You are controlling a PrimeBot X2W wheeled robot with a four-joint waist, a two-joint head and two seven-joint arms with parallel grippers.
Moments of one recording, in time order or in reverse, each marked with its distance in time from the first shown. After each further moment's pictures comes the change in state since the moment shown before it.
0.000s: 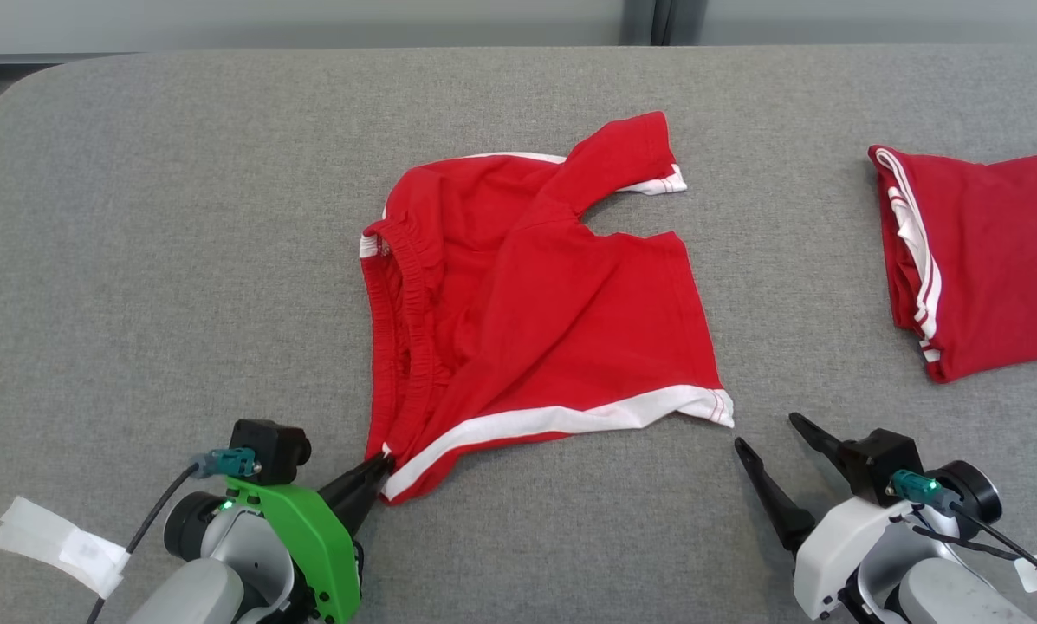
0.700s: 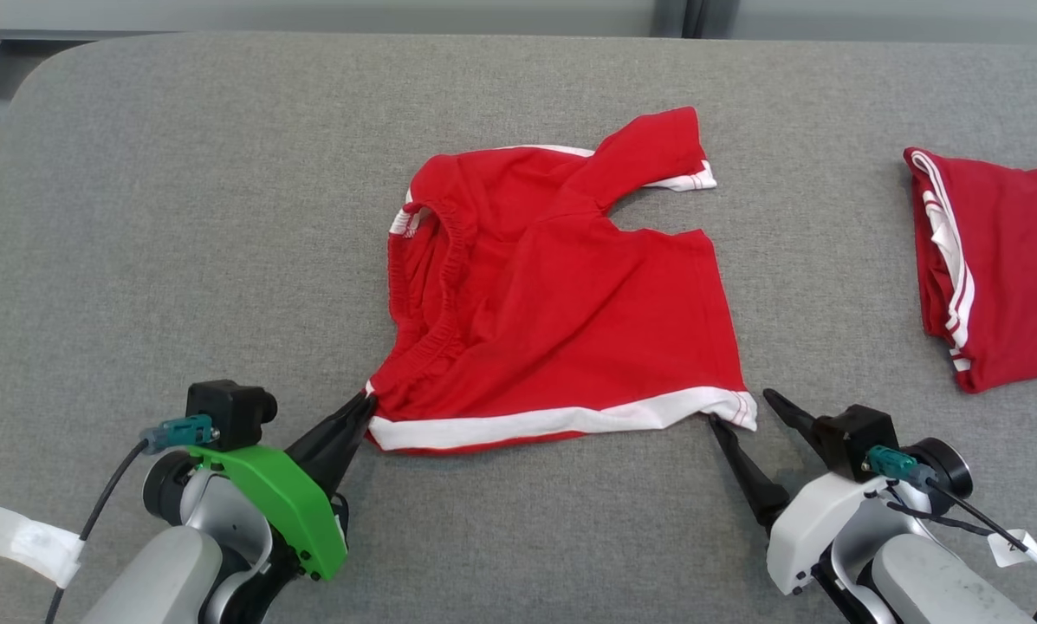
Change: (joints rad) left arm -0.021 0.003 0.070 -0.060 -0.021 0.000 -0.054; right arm -0.056 0.051 0.011 0.018 0.002 0.002 -0.001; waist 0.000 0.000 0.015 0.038
